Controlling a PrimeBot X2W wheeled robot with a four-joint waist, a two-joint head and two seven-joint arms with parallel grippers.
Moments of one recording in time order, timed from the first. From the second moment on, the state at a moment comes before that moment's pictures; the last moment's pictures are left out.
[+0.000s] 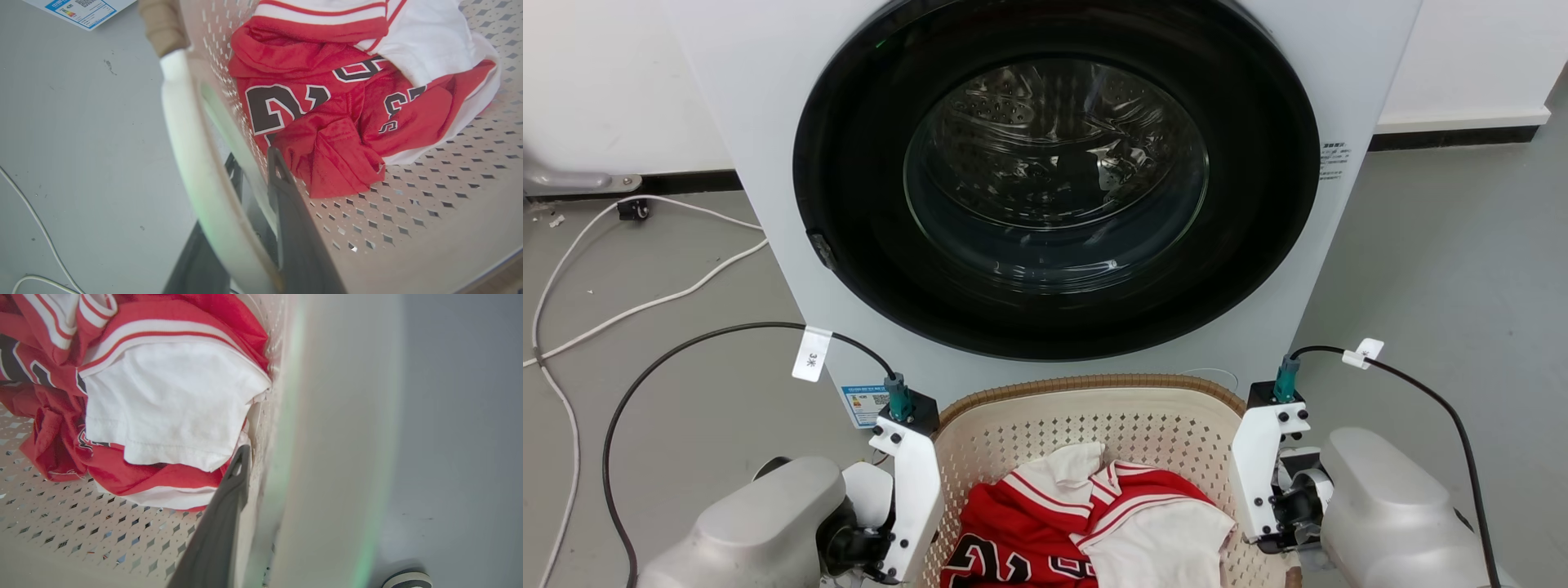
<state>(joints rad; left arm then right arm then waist) -0.73 0.50 -1.28 0.60 -1.19 -0.12 0.62 -0.73 -0.05 0.53 1.26 0.56 0.13 0.79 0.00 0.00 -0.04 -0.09</state>
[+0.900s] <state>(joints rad) -0.74 0.50 -1.28 0.60 -1.19 -0.12 0.62 -0.74 -0.06 0.54 1.27 0.58 0.13 0.78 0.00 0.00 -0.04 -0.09</state>
